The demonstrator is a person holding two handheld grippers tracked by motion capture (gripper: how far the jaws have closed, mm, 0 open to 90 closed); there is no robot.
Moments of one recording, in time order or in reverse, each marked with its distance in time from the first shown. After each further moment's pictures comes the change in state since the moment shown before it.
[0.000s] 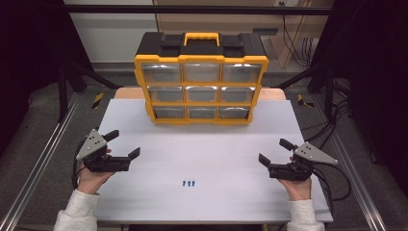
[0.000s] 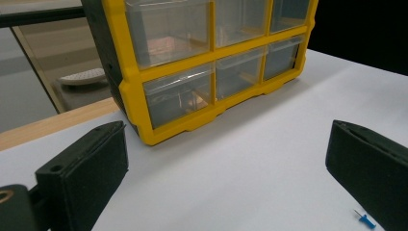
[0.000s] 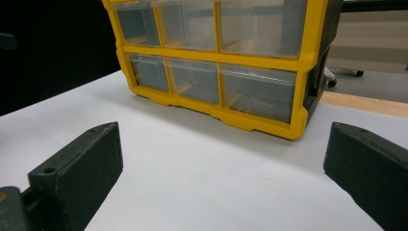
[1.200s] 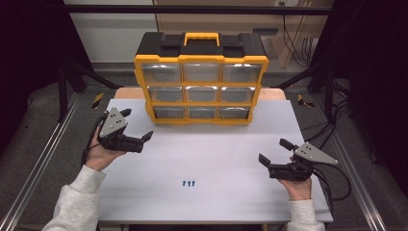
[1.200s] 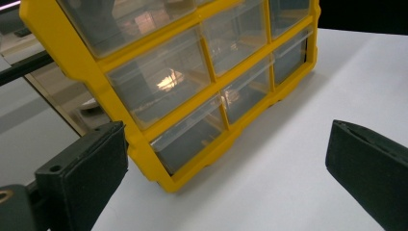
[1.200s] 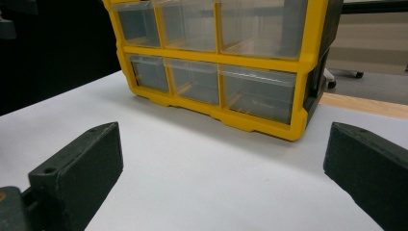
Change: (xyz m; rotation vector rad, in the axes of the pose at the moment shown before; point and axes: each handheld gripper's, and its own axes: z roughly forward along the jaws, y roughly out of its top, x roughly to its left) left arm -0.004 0.059 0.039 0.070 0.017 0.230; right arm 0.000 0.000 -0.001 -0.003 0.001 -0.004
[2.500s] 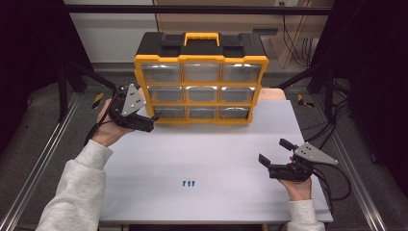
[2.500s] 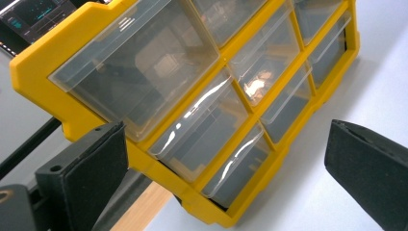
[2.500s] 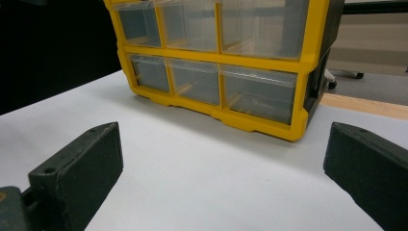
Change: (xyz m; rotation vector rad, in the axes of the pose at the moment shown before) left arm 0.009 0.063 0.030 0.076 0.087 0.258; right arm 0.001 0.000 0.000 0.002 0.001 -0.001
